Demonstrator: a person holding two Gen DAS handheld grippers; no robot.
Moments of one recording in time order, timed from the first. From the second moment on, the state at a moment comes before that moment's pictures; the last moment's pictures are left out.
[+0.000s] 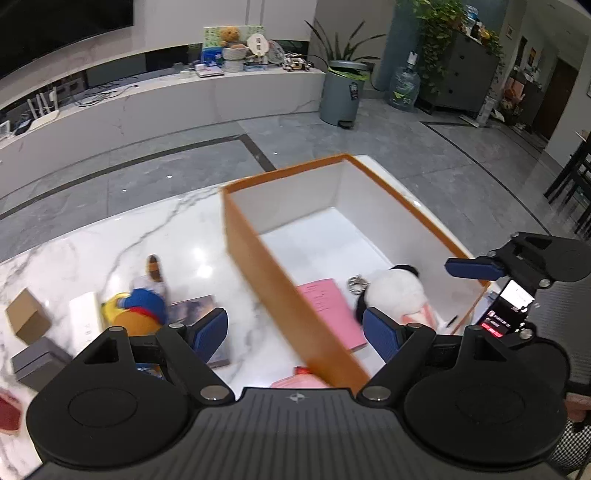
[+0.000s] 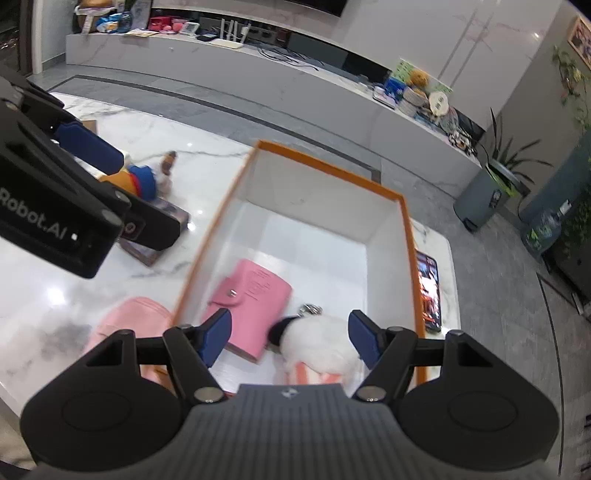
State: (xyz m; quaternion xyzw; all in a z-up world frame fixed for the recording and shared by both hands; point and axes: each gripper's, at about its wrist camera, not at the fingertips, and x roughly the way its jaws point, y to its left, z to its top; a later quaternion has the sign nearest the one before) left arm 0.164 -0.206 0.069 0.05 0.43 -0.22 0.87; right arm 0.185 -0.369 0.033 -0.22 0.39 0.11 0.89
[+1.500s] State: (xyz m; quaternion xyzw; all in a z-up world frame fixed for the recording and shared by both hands) left arm 0.178 0.021 -0.078 -0.03 0.48 -0.12 0.87; right arm 0.263 -0.204 -0.074 -0.13 0.43 0.11 0.89
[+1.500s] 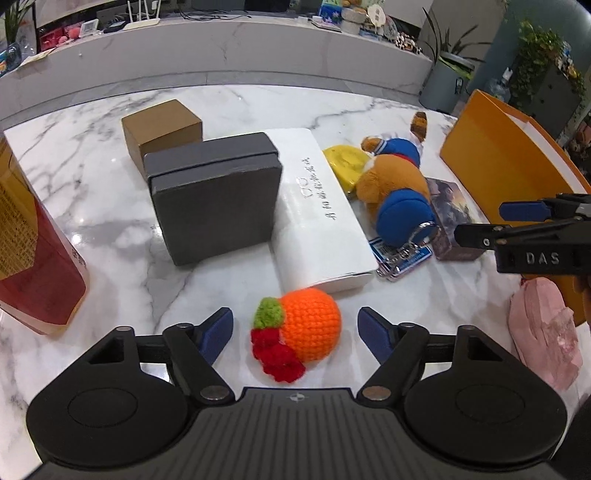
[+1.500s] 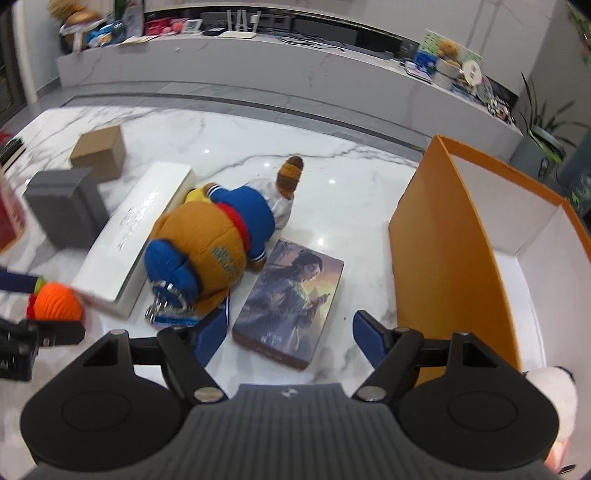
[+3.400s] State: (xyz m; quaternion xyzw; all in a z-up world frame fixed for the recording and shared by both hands) left arm 0.115 0.011 -0.063 0.08 0.44 -0.15 0.88; right arm 0.215 -0.199 -0.107 -0.08 0.46 0.14 0.87
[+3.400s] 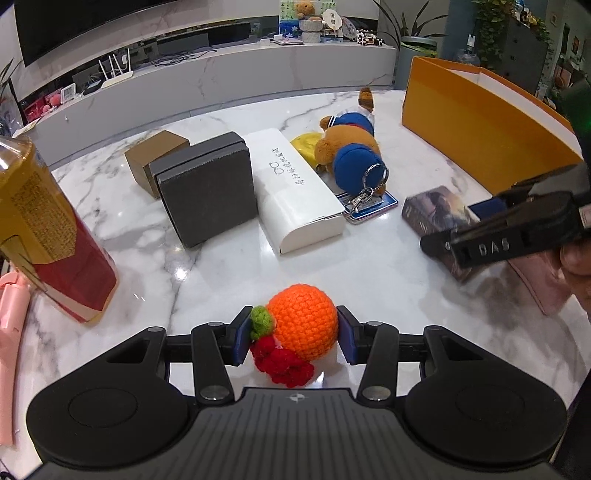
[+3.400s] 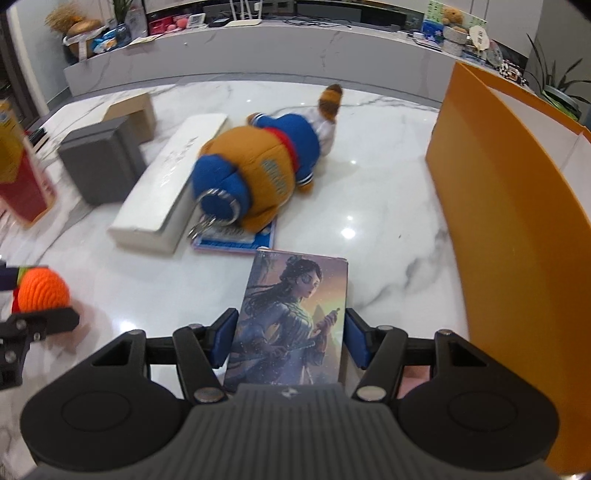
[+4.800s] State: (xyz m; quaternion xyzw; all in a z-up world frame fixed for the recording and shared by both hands) left arm 0.142 -0.122 0.016 0.10 0.38 -0.22 0.89; right arm 0.200 -0.309 0.020 -0.07 0.38 0.14 0.91
